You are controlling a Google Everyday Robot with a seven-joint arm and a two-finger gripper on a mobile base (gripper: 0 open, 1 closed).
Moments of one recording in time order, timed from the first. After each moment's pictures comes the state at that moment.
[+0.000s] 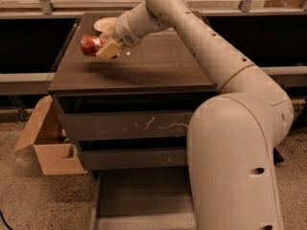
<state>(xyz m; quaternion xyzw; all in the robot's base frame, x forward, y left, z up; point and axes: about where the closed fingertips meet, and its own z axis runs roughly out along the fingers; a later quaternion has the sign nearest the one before) 0.763 0.144 0.881 -0.65 0.60 0.21 0.41</state>
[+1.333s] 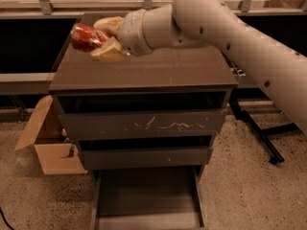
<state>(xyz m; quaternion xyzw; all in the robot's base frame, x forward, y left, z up) 0.630 0.120 0.965 -0.62 0.54 0.20 0.53</state>
